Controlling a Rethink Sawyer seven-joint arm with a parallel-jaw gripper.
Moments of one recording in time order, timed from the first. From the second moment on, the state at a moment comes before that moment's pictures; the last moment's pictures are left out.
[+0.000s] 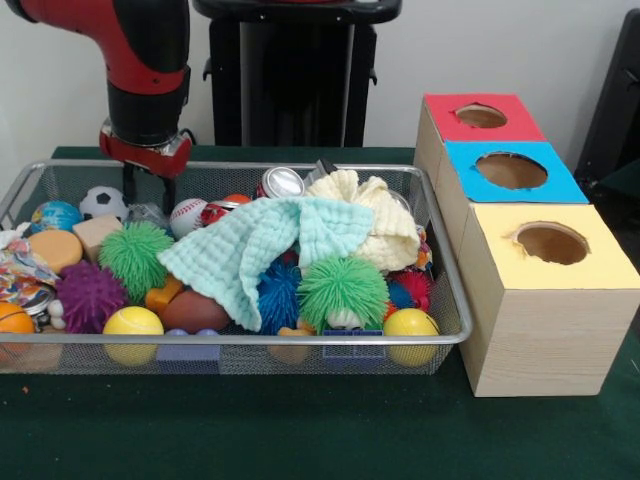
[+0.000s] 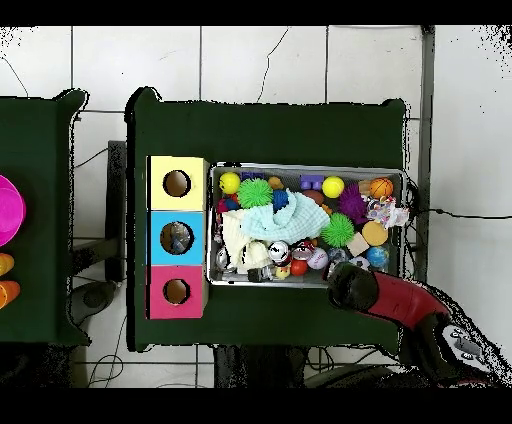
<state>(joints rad) -0.61 -0.45 -0.08 1.75 -0.36 0.28 1.79</state>
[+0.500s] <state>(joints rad) -0.58 -0.39 -0.11 1.75 -0.36 0.09 1.79</state>
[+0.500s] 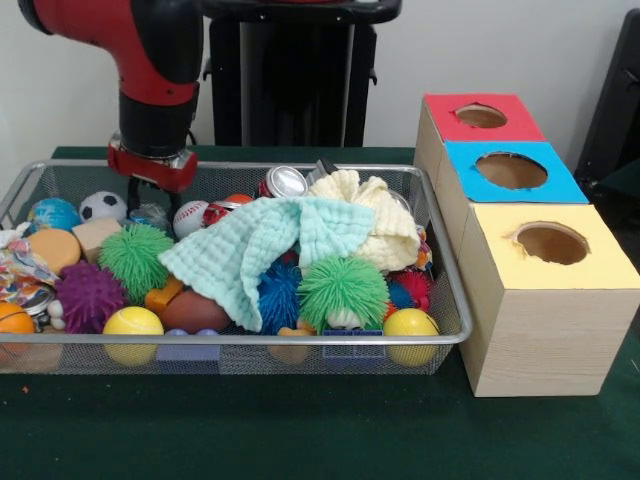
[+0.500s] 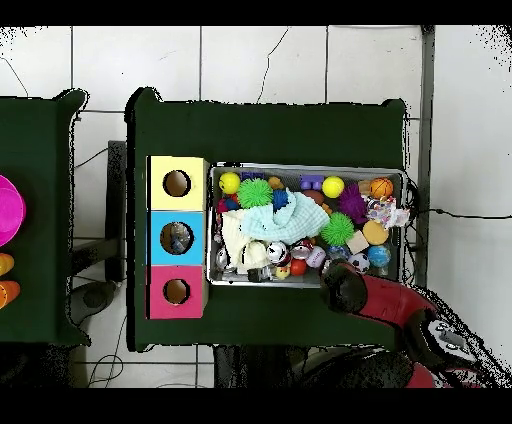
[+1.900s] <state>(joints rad) -0.56 -0.38 -0.11 1.78 -0.36 0.00 1.79</state>
